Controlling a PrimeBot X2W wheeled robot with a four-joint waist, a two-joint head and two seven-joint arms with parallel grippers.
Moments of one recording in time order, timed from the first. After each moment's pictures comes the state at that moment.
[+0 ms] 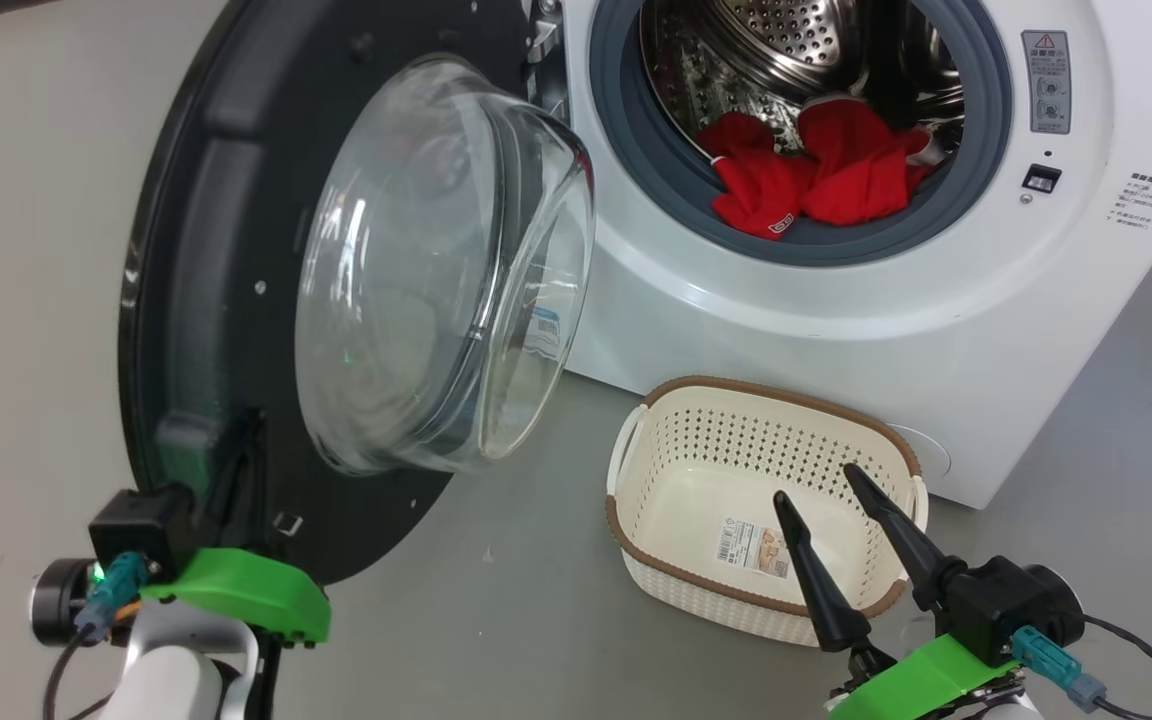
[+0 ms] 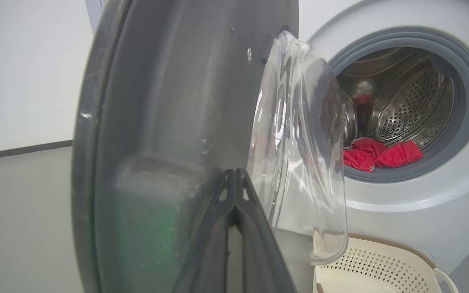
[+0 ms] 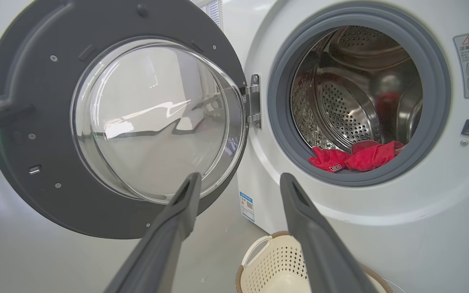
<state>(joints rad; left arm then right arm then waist) -0.34 0.21 -0.23 0.37 -0.40 0.13 -0.21 -0.04 -0.05 0.19 0.18 0.24 0.12 -0.26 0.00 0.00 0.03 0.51</state>
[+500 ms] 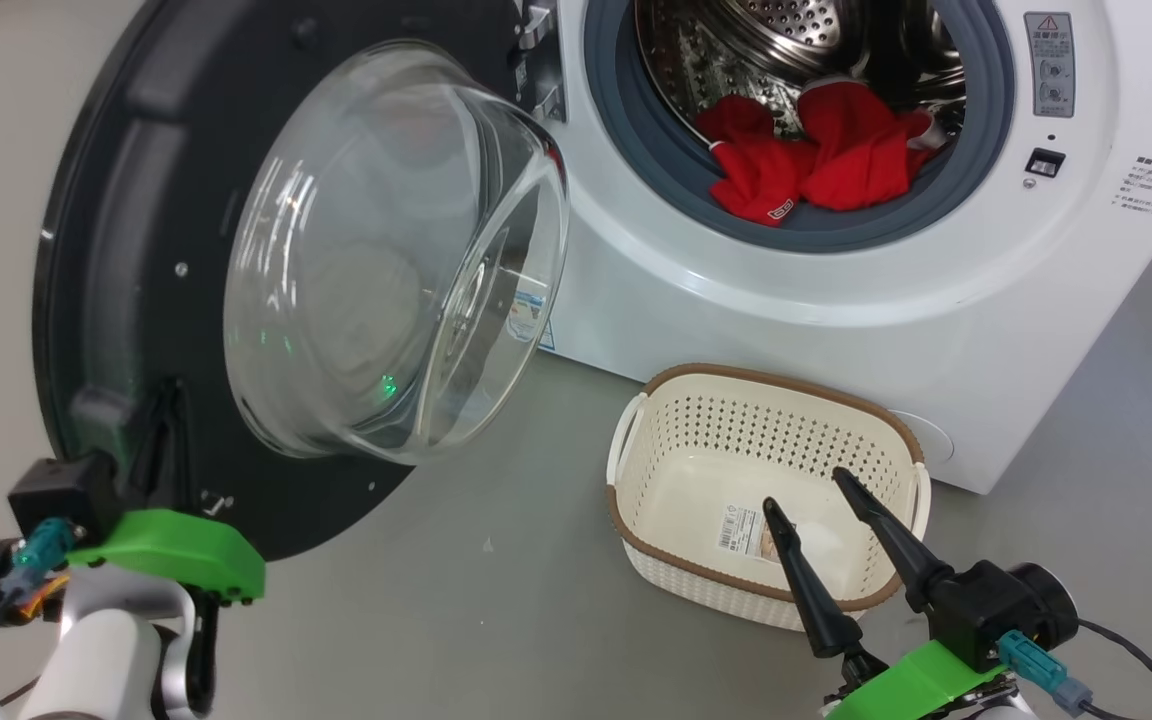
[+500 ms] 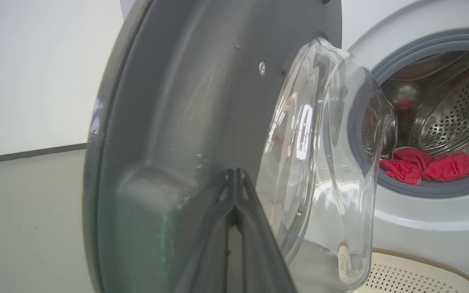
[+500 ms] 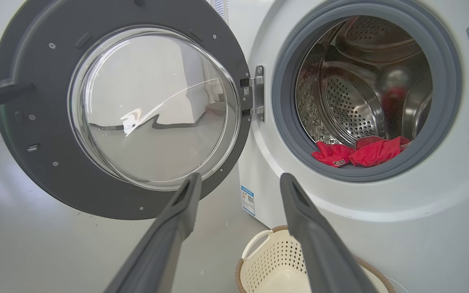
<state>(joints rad) -0.42 0.24 -0.16 0.49 -0.41 0.13 -0.25 -0.04 -0.05 0.20 0.18 0.20 0.12 -0.25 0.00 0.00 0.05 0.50</state>
